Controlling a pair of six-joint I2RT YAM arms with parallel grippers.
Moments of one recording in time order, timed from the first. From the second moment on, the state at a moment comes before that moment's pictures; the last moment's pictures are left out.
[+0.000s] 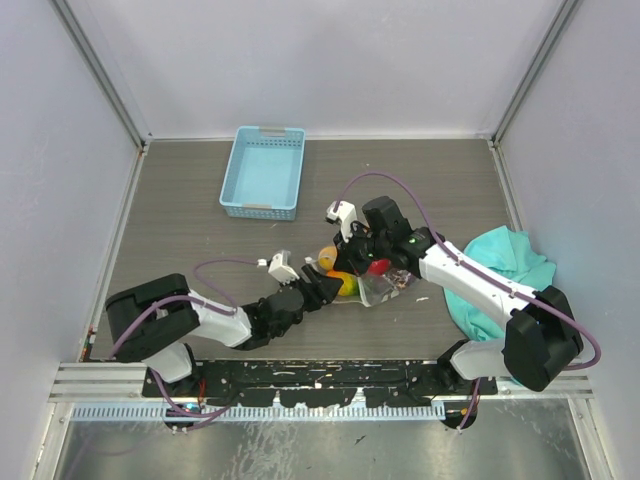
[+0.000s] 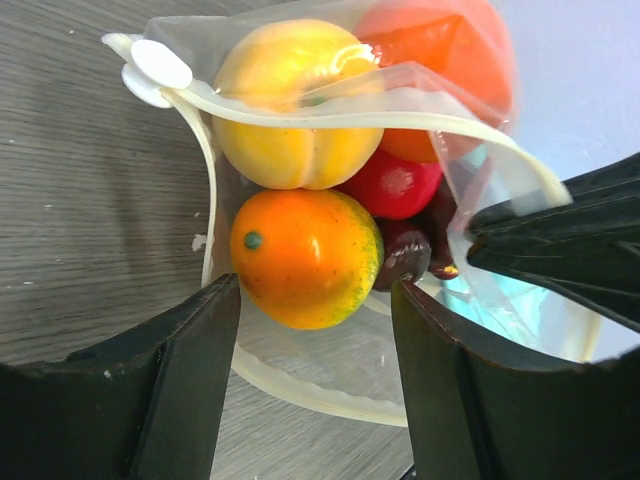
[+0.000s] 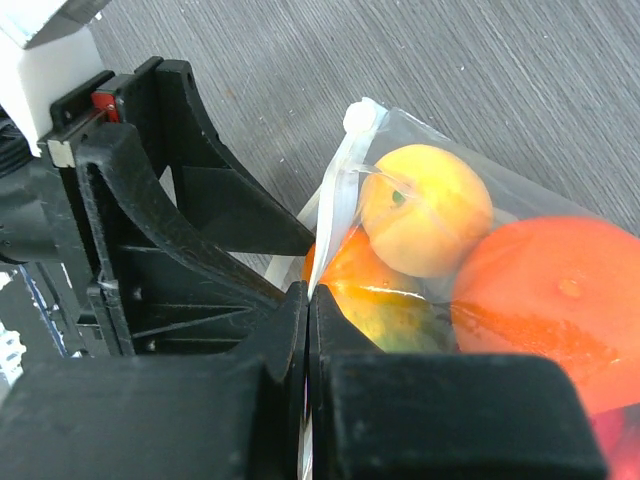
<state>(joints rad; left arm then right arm) -1.15 1.58 0.42 0.85 -0.54 -1.16 0.63 1.33 0.93 -0.37 -0.45 -0.13</state>
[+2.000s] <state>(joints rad) -1.14 1.83 0.50 1.06 -0.50 -1.12 0.60 1.32 0.90 -0.36 -0.47 -0.18</state>
